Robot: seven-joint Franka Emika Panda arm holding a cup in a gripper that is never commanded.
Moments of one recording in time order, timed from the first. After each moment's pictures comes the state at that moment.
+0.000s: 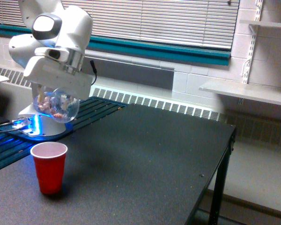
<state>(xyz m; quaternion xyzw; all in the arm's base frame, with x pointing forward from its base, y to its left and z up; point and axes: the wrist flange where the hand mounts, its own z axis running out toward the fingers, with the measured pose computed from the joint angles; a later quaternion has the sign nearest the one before) 0.253 -0.193 0.319 0.81 -0.54 0.13 0.20</state>
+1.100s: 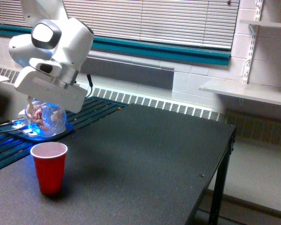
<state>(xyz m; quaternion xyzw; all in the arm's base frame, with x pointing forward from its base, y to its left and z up) 0.253 -0.215 0.285 0.78 -0.58 0.04 0.24</state>
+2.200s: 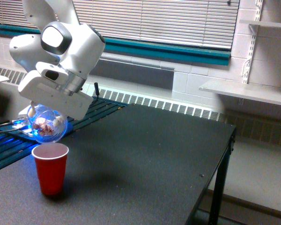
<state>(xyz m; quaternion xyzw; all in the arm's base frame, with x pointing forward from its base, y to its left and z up) 0.285 -0.231 0.279 0.76 -0.59 -0.01 0.27</state>
